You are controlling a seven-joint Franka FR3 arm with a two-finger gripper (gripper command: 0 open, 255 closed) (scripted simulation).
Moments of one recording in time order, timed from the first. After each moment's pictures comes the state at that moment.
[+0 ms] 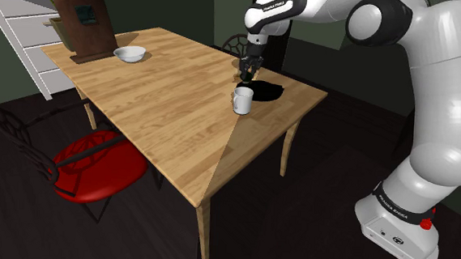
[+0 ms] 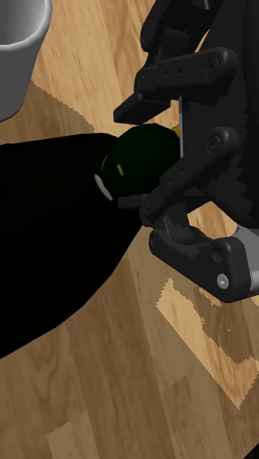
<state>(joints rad) -0.08 0.66 -0.02 -1.33 0.16 2.02 -0.21</state>
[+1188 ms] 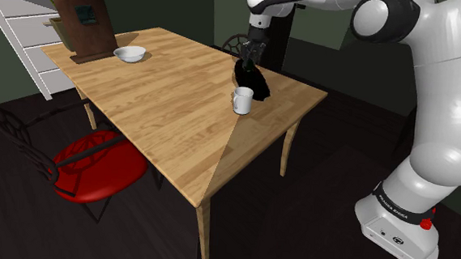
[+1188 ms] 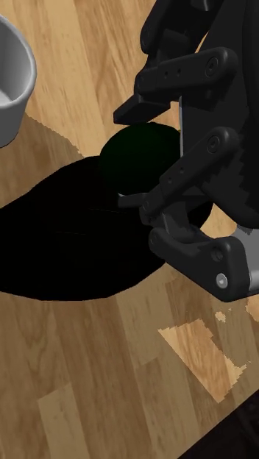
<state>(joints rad) -0.08 0.63 -0.02 -1.23 0.16 1.87 -0.19</state>
